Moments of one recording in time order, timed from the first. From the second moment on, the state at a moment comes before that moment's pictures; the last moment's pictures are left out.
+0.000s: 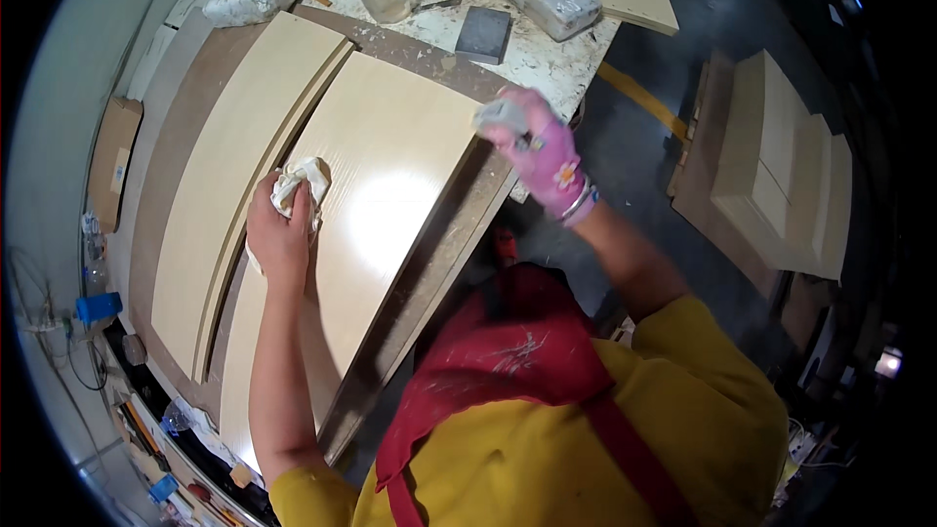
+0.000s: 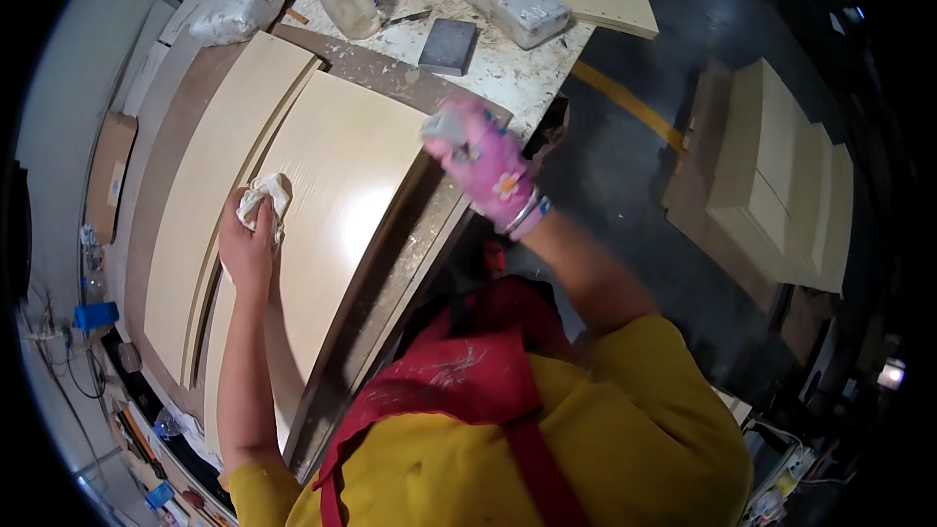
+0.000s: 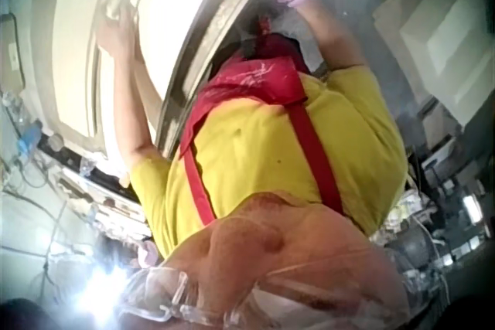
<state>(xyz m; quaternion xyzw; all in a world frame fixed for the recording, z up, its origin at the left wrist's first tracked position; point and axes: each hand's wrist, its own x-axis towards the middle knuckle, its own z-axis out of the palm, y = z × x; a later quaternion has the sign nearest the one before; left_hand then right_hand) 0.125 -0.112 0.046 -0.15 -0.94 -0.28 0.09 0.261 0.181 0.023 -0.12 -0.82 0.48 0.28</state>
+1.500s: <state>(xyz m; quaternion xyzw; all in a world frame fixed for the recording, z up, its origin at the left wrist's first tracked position) 0.232 -0.535 0.080 -0.11 -0.97 -0.04 -0.20 0.369 -0.120 0.039 -0.04 -0.78 0.59 0.22</state>
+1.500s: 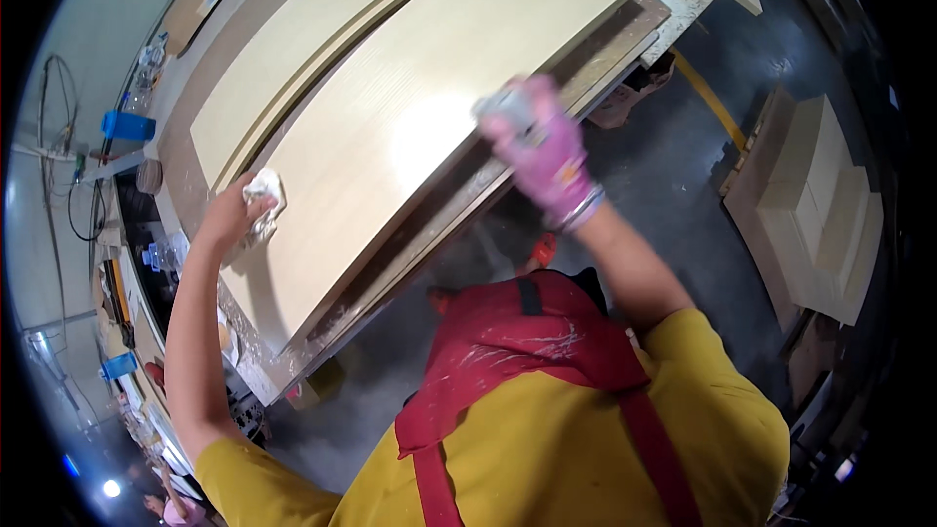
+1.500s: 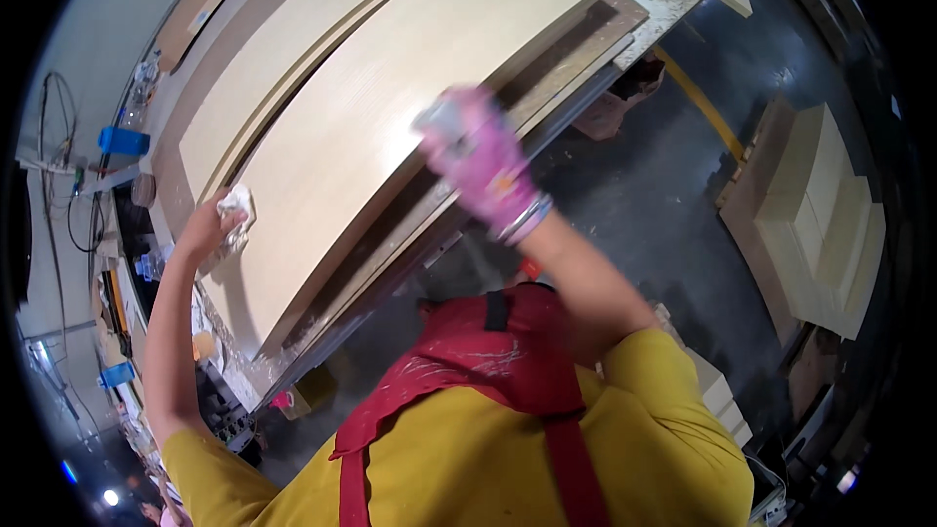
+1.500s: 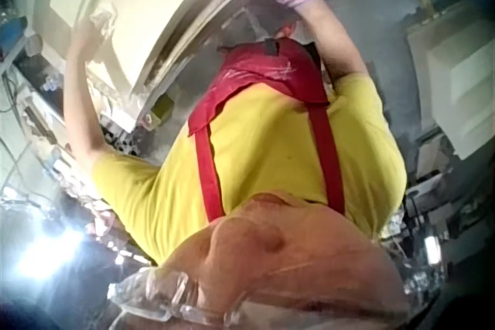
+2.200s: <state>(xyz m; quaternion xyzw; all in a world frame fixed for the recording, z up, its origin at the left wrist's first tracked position) 0.244 -0.604 0.082 -0.20 -0.96 -0.07 -0.19 0.454 -0.362 0.034 -0.01 -0.86 0.47 0.21</state>
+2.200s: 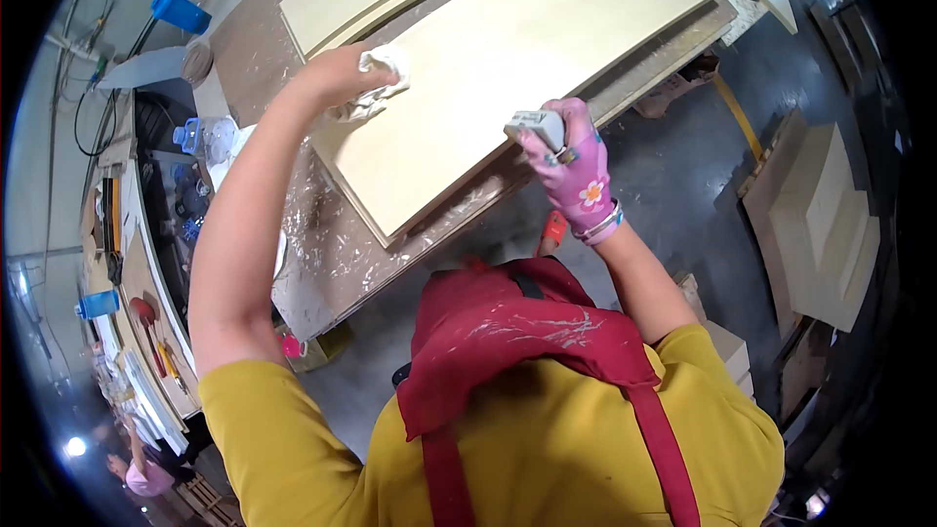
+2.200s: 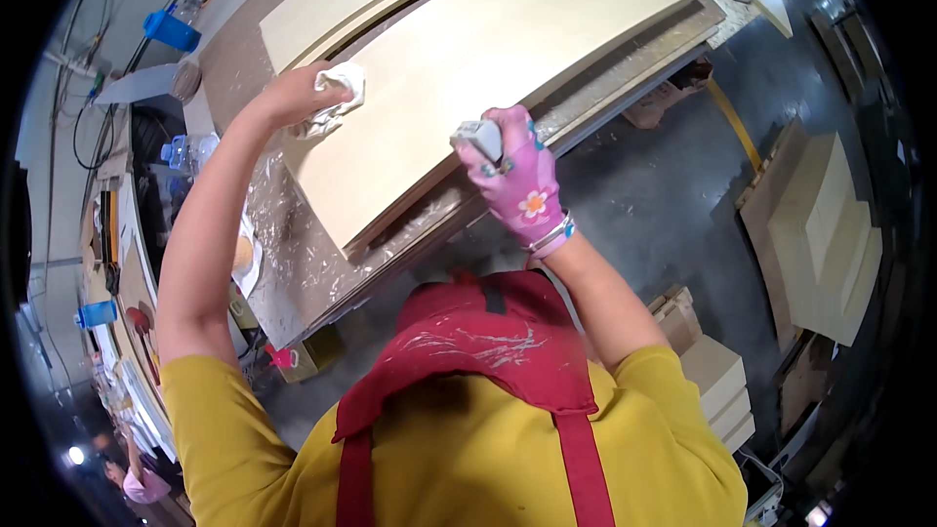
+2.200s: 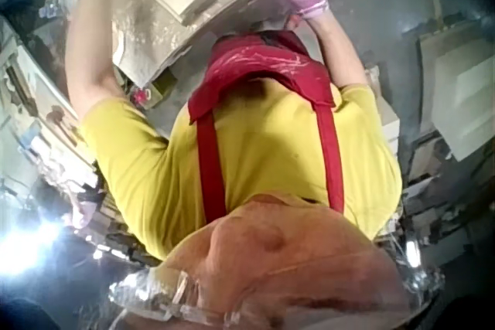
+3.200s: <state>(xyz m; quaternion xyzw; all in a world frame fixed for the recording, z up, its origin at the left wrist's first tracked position) 0.373 -0.474 0.041 -0.11 -0.96 -0.21 0.12 0.280 -0.454 0.130 0.44 -0.59 0.58 -0.34</state>
